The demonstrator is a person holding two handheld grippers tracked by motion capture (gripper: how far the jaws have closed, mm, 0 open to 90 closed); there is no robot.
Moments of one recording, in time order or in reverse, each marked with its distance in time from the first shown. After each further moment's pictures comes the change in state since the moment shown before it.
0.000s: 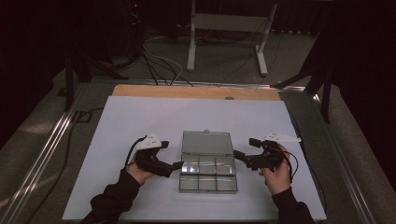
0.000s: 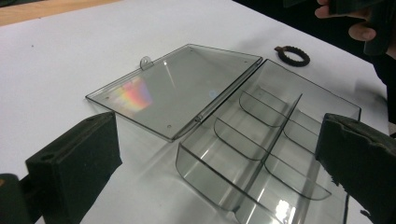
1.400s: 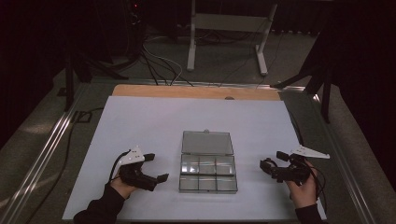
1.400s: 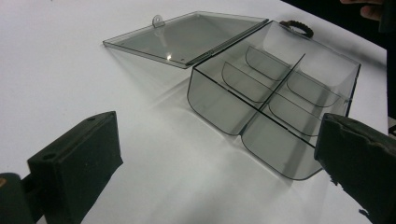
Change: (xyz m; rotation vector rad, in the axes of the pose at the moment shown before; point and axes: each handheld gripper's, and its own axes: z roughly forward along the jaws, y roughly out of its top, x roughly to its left) left arm 0.005 -0.049 -0.030 0.004 0.014 -0.026; right arm -0.040 -0.046 -0.061 0.024 -0.165 0.079
